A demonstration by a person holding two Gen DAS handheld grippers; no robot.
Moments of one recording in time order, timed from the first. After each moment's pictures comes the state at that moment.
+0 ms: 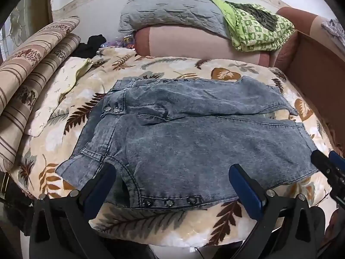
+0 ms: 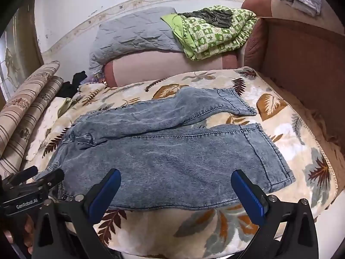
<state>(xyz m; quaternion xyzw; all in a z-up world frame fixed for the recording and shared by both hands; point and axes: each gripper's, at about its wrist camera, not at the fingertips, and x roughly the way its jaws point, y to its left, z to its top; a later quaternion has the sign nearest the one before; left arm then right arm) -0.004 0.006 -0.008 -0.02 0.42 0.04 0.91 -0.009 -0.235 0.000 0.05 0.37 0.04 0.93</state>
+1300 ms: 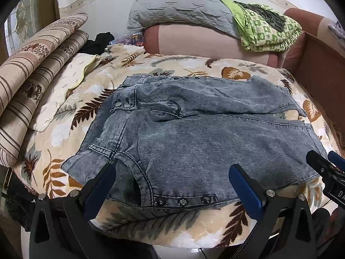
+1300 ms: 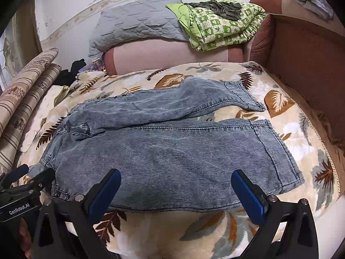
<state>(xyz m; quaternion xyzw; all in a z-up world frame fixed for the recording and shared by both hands) -0.005 0.022 -0.015 -0.02 0.41 0.06 0.91 0.007 -0.214 -0.015 0.03 0.39 0.04 0.92</state>
